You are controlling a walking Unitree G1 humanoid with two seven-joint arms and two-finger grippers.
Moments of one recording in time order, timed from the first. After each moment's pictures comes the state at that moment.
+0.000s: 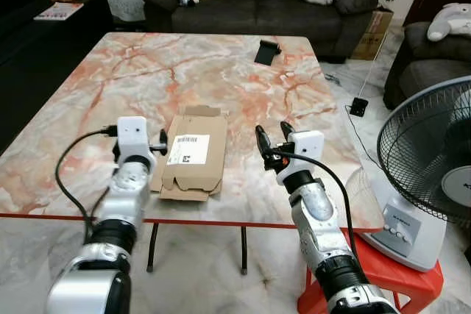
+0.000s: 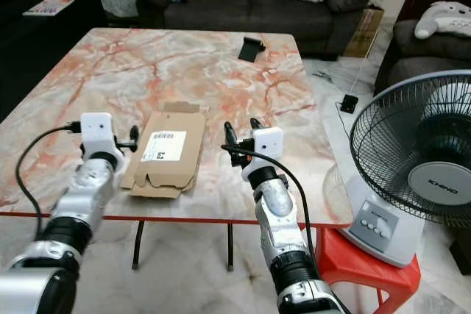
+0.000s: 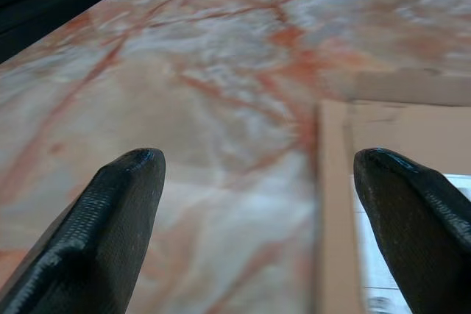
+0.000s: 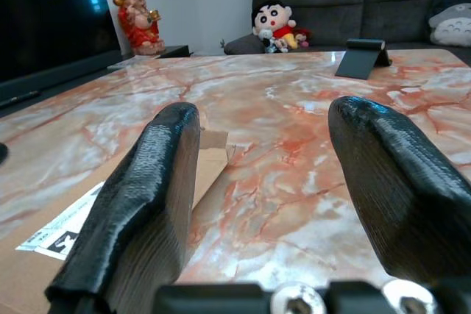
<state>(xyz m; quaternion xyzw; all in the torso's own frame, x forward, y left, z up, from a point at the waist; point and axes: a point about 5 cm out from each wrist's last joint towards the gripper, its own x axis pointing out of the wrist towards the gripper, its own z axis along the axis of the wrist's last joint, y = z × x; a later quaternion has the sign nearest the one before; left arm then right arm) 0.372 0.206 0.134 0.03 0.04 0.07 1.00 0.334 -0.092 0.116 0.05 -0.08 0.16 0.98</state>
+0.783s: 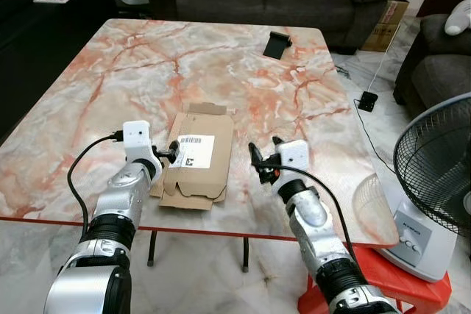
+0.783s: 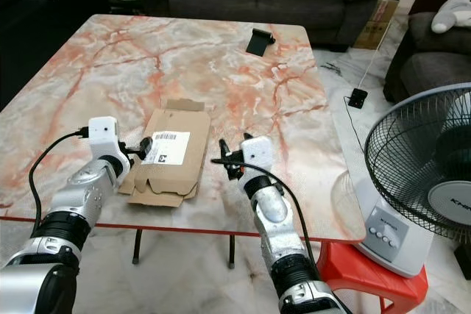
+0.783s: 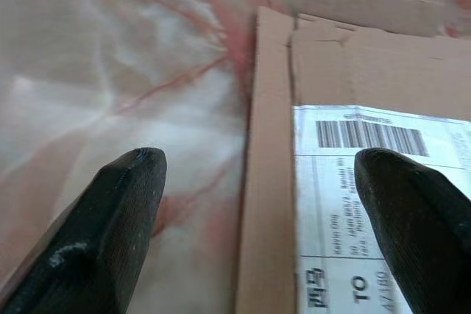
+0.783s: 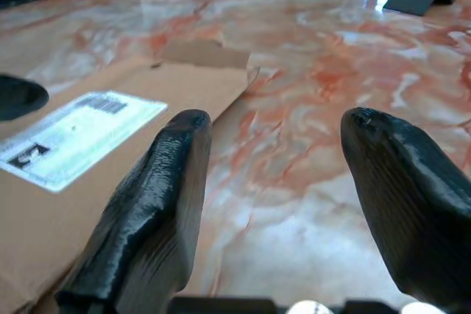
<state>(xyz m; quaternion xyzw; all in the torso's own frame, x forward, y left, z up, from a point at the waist) 0.370 0.183 0.119 -0.06 0.12 -0.03 0.99 0.330 -0.086 0.087 -0.01 -0.01 0.17 0.98</state>
